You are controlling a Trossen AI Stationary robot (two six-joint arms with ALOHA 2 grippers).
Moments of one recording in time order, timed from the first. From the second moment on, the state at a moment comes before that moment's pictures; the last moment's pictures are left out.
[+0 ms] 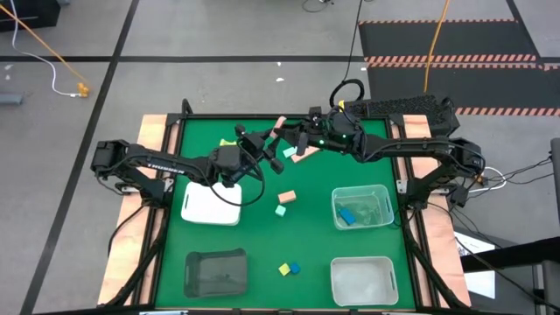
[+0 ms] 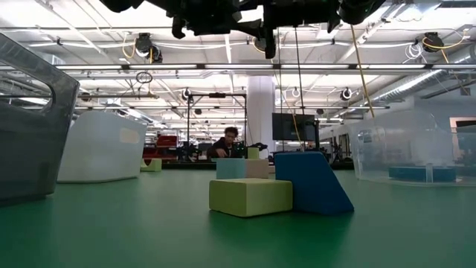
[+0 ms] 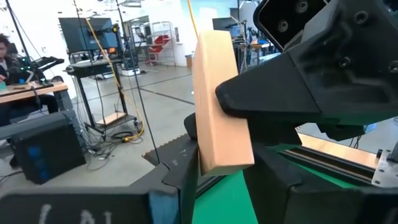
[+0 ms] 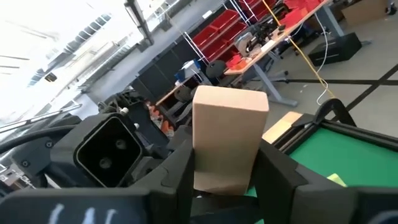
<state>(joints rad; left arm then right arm) -0.01 1.50 0.98 0.60 -0.77 0.12 -0.26 1.50 1.01 0.49 -0.03 0.69</state>
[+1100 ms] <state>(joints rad) -0.02 1.46 0.99 0.44 -0.80 -0.02 -0.35 1.30 1.01 -0.12 -0.03 0.37</state>
